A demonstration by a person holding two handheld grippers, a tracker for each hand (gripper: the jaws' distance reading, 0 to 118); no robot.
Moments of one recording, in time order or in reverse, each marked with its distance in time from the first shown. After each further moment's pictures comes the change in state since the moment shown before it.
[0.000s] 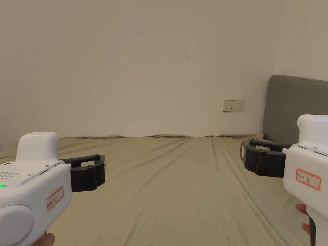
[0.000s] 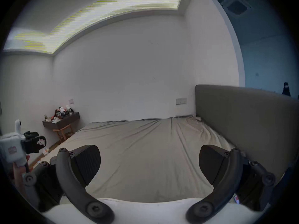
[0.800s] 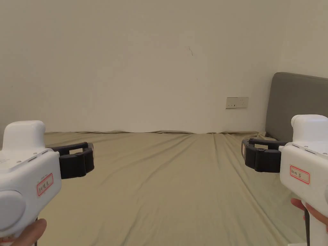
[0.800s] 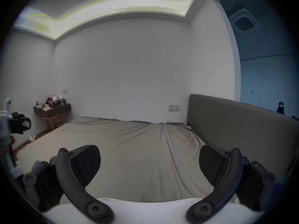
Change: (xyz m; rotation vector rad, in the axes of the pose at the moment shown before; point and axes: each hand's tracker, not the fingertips) left arm -0.012 0.003 0.013 0.034 0.073 0.024; right arm 0.010 -0.010 -0.019 0.002 -0.037 0.068
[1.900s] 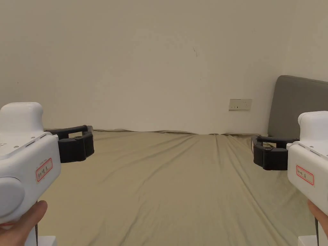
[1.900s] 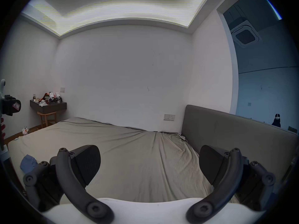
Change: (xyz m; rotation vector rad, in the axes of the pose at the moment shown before) left arm -0.005 0.015 0.017 0.098 0.022 -0.001; right arm 0.007 0.002 0.002 0.092 -0.018 0.110
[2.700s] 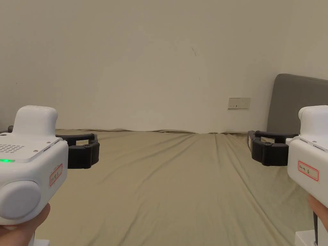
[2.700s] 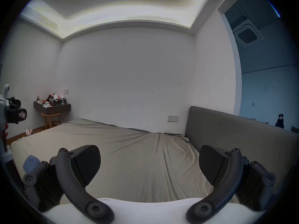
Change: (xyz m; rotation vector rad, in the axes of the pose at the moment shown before) left arm 0.014 -0.006 -0.005 -0.042 0.027 -0.152; right arm 0.004 0.005 0.006 0.023 0.065 -0.029
